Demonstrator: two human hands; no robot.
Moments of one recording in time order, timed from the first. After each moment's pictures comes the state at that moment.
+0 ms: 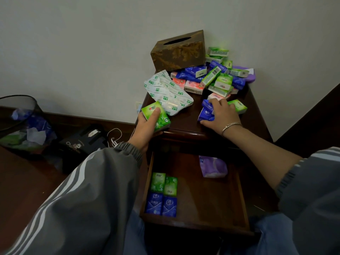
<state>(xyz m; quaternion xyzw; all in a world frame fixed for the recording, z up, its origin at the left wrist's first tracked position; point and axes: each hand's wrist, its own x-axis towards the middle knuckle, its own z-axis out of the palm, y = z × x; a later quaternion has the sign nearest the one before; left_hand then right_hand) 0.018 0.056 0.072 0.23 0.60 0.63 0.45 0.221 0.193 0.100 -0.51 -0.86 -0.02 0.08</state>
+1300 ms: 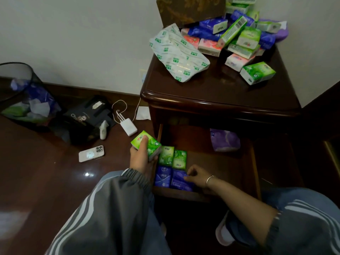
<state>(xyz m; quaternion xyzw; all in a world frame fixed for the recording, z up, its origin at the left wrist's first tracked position) 0.045 -0.044 -0.054 -0.07 0.62 0.65 0.44 0.231 0.023 -0.108 -0.53 -0.66 0.52 -0.08</state>
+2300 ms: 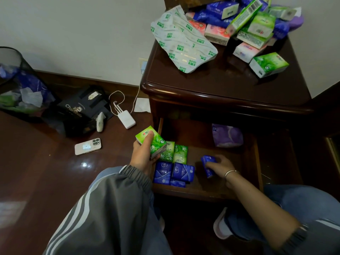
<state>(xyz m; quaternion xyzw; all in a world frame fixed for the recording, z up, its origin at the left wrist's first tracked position) 0.042 -0.042 -0.060 -0.04 0.63 0.60 0.50 0.266 0.055 -0.102 -0.69 -0.52 0.51 0.06</state>
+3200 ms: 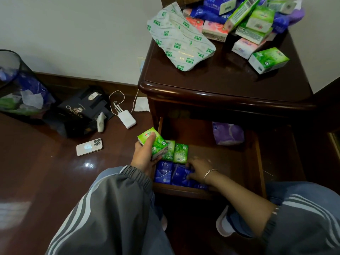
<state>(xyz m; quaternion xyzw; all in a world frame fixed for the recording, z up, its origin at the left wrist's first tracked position) 0.045 -0.042 -0.061 -0.04 0.64 0.58 0.51 0.223 0.038 -0.117 -0.42 -0.83 0.32 -0.19</state>
